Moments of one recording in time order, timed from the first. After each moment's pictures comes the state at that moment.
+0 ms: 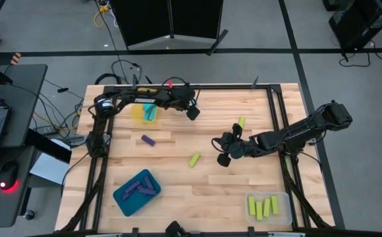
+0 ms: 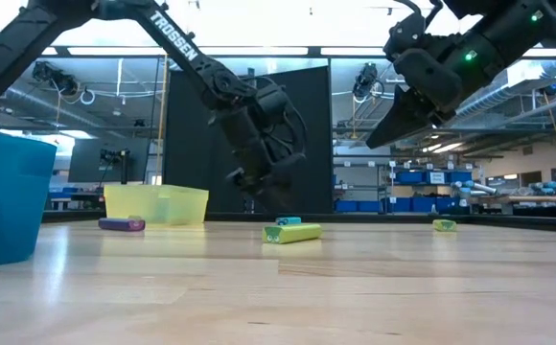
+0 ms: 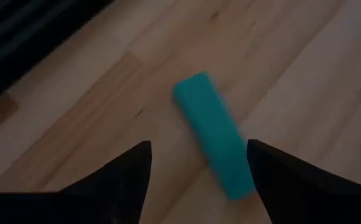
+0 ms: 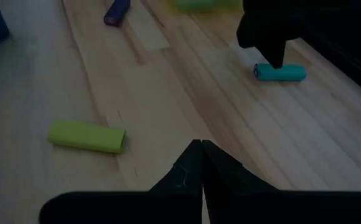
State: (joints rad) left arm 0.46 2.04 1.37 -0.28 -0.11 -0.27; right arm 0.24 1.37 0.67 -0.08 0.61 0.42
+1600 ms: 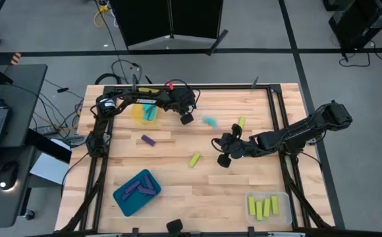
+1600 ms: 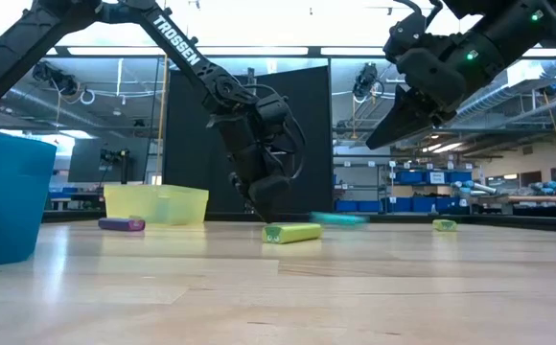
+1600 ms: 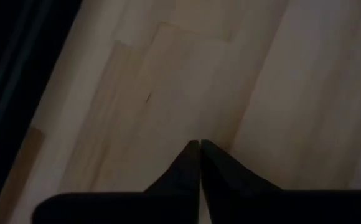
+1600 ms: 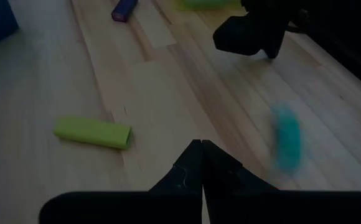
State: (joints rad) left arm 0.46 2.07 1.37 -0.35 -0.19 0.13; right arm 0.24 1.37 0.67 -0.08 0.58 0.40
